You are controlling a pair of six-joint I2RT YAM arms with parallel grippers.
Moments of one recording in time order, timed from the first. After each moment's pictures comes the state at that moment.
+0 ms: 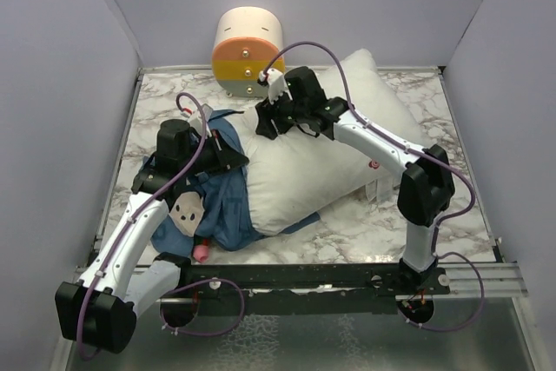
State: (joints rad) left arm -0.26 0.96 0.83 -0.35 0.54 -0.66; right arm 0.71 1.93 1.72 -0.39 -0.30 -0.04
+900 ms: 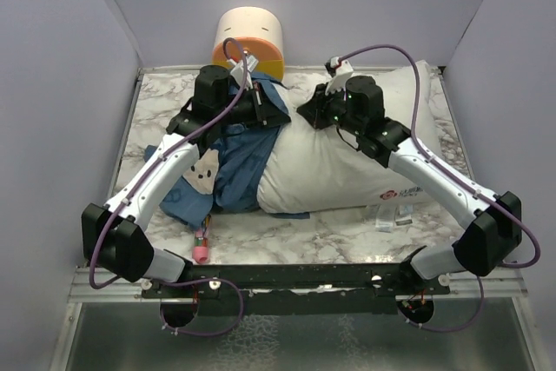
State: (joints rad) left arm -0.42 1.40 1.31 -0.25 0.63 -0.72; right arm 0.62 1.43 1.30 -0.13 -0.12 0.29
